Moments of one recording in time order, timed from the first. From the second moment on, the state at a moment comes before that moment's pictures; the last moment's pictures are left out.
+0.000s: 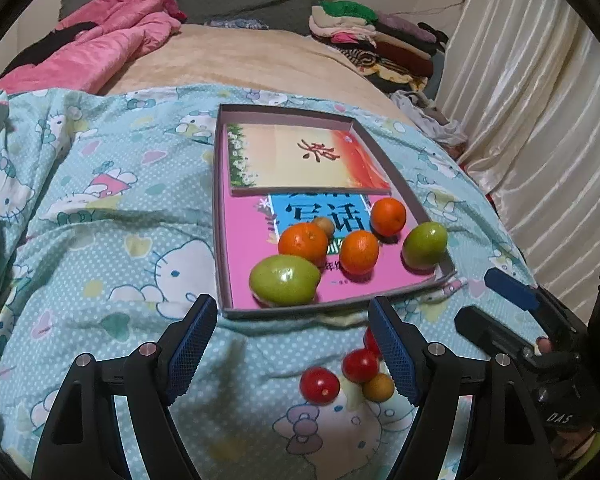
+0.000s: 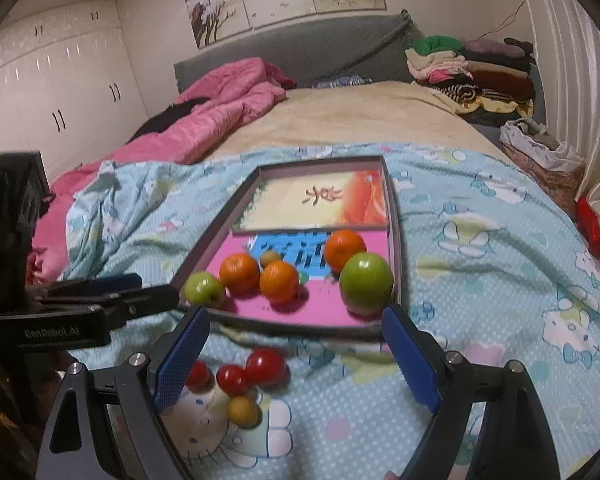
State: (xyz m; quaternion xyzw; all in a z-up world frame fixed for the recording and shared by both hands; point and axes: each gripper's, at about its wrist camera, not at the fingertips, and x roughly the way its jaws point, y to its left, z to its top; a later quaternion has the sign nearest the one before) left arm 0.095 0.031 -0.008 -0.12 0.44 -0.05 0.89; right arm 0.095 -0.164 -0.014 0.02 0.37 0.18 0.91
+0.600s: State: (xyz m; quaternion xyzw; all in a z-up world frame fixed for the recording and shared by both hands) left arm 0.081 0.029 -0.031 -0.11 0.50 -0.06 0.86; right arm 0.086 -0.146 -0.053 -0.02 0.45 0.19 0.87
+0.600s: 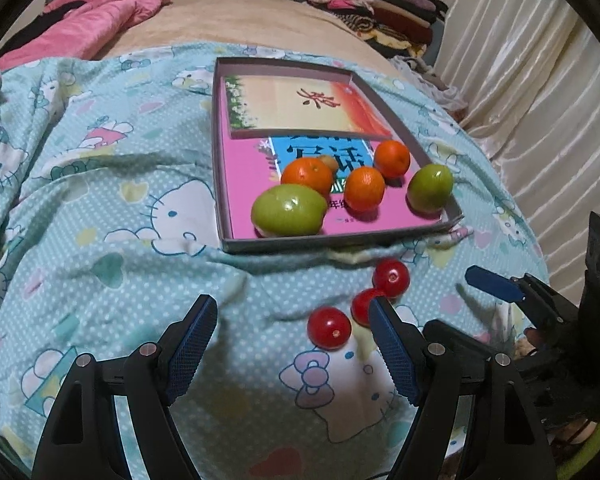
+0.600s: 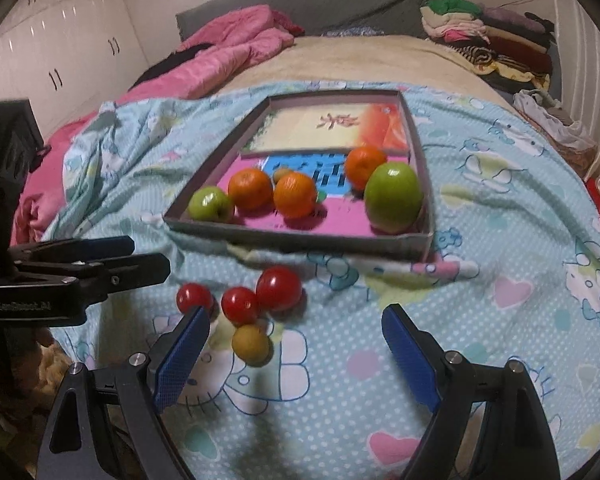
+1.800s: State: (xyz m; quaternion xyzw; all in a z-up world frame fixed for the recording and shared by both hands) left arm 0.101 -0.006 -0.069 -0.07 0.54 -0.12 0.83; right arm 0.093 -0.138 -0.076 0.00 0.50 0.23 0.83
